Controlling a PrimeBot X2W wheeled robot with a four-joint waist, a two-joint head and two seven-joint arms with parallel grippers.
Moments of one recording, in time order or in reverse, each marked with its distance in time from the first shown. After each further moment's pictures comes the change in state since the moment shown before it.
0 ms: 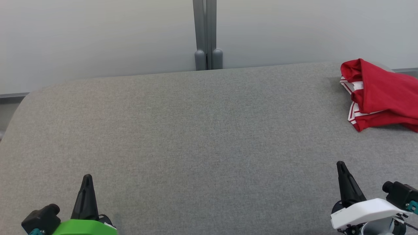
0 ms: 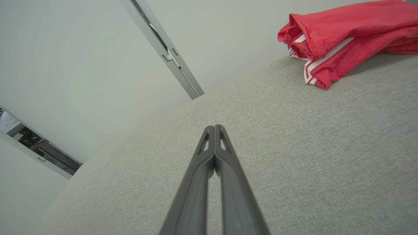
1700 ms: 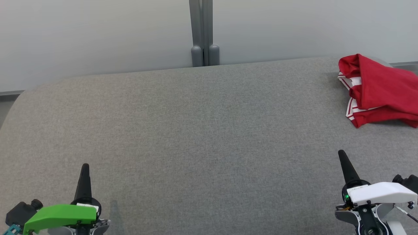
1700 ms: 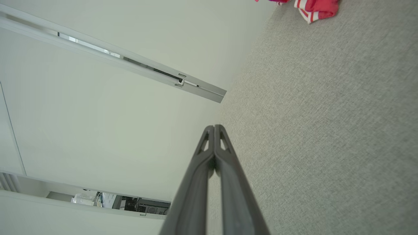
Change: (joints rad) left arm -0.087 0.000 0.022 0.033 -0.680 -0.001 0.167; right arm -0.091 0.030 -0.066 0.040 0.598 -0.001 0.159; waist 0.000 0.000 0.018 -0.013
